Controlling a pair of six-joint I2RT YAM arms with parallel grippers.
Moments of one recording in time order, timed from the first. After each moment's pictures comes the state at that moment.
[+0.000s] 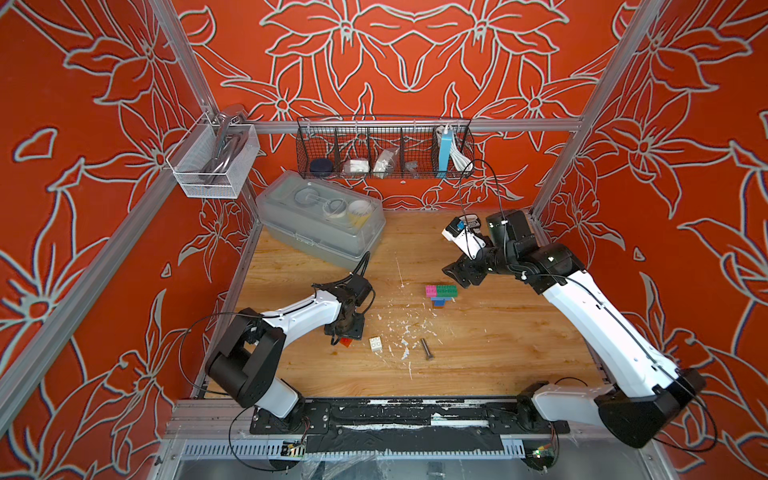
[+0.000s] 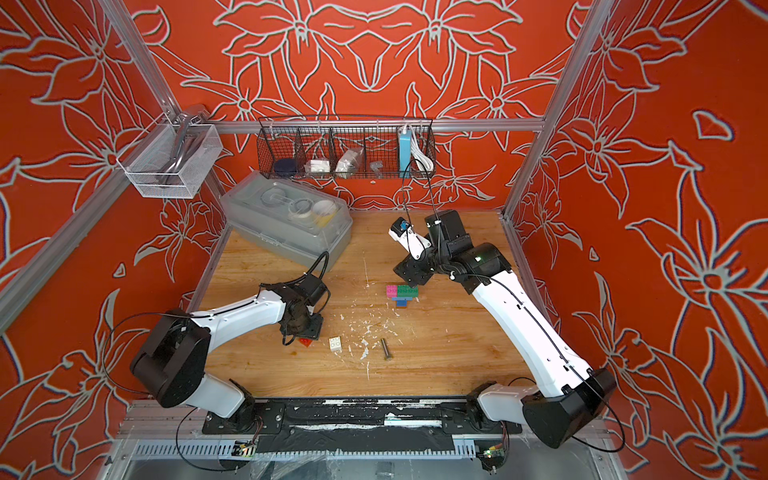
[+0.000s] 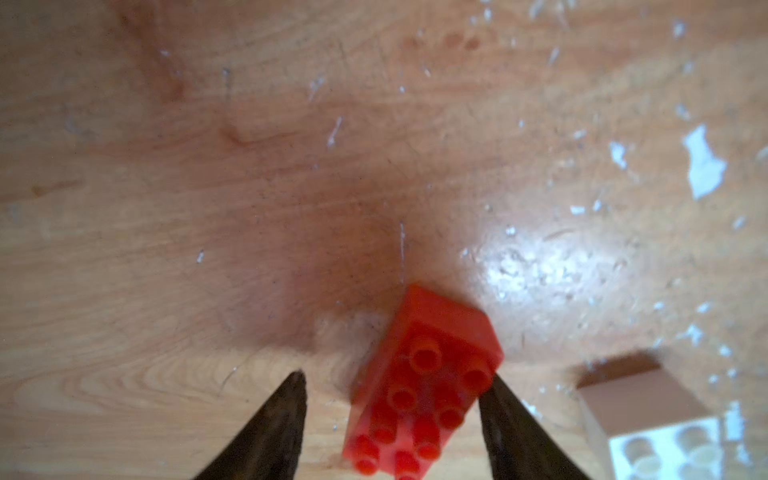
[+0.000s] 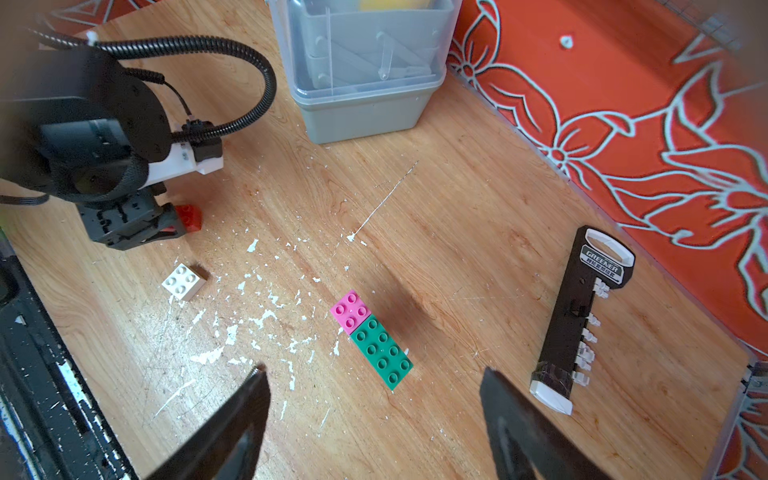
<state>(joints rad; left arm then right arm) -0.52 1.54 0.88 -0.81 -0.11 -0.42 0.52 1.29 1.46 -0.94 -0.19 -0.34</state>
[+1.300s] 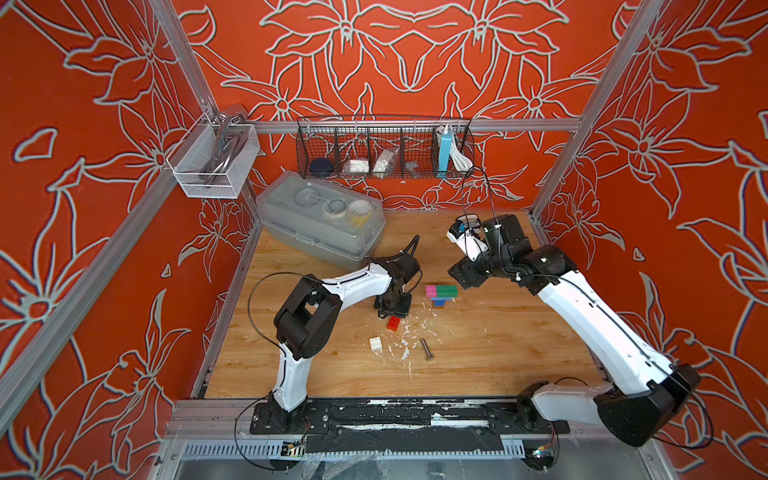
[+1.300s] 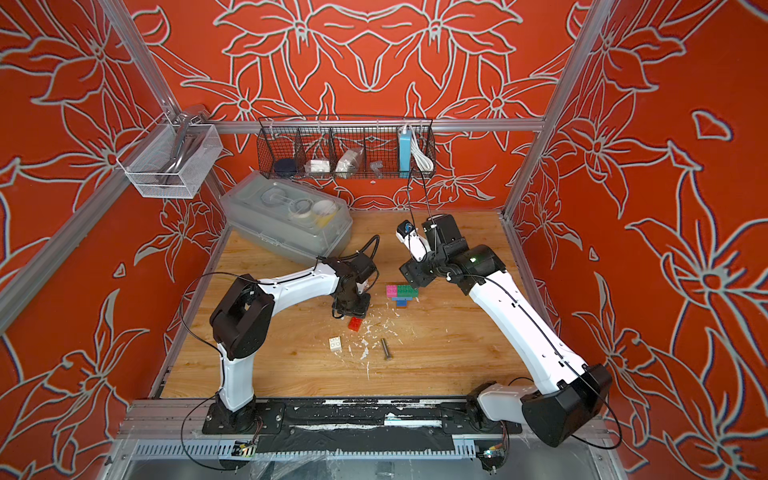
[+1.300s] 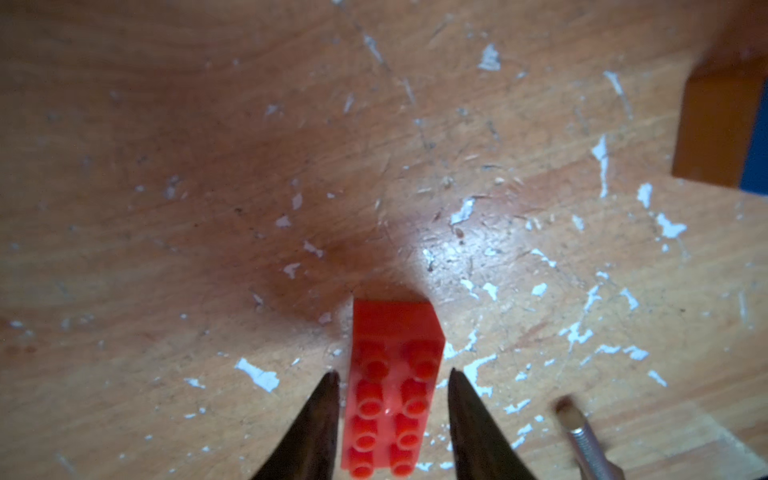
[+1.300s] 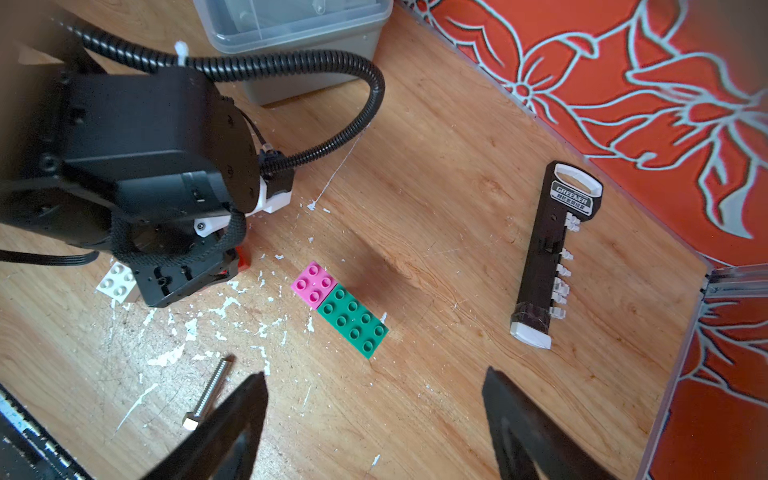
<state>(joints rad) -0.69 1.97 1.44 -0.88 0.09 -0.51 0.52 1.29 1.41 -0.95 -0.03 -0.26</state>
